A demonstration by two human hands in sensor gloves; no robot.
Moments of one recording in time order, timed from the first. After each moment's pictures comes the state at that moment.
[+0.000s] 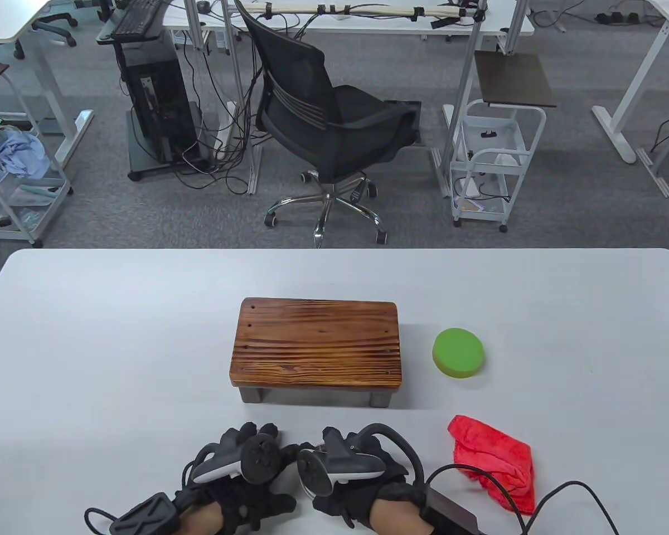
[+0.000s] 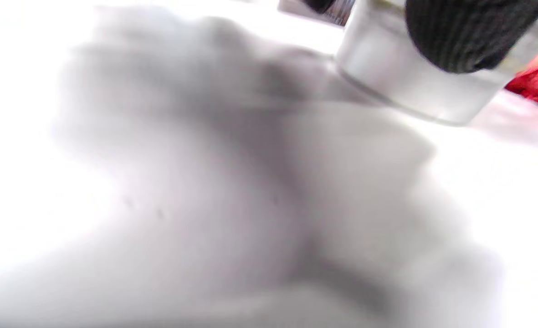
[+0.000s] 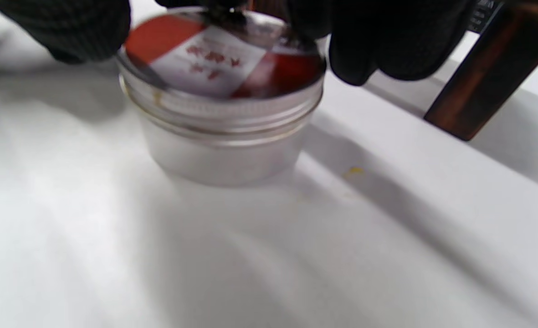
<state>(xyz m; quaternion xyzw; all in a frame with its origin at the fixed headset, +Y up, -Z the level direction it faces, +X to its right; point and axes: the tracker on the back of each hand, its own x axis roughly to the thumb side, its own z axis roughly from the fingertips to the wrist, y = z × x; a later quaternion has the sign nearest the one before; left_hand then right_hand) -0.175 -0.798 -0.288 -0.24 -0.26 0.08 0.93 0.003 -0.743 -0.278 -0.33 -0.17 -0.92 0.15</state>
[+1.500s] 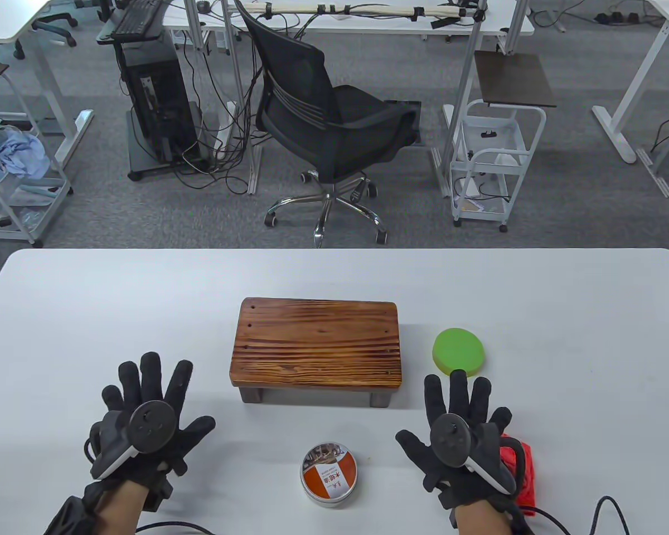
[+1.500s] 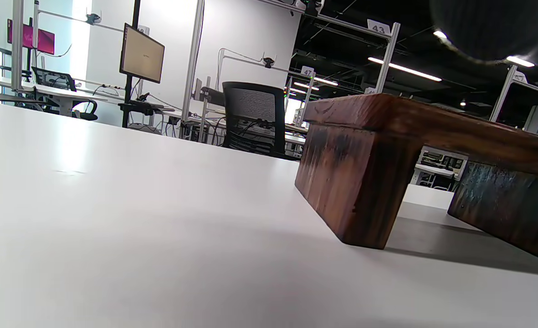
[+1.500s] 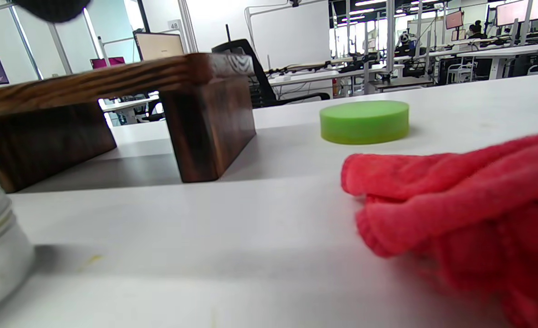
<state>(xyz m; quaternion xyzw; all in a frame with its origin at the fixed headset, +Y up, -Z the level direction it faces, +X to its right) -0.309 -0.742 -0.313 0.03 -0.06 0.11 0.99 0.181 -0.735 -0.295 -0.04 -0.02 -1.00 -0.08</state>
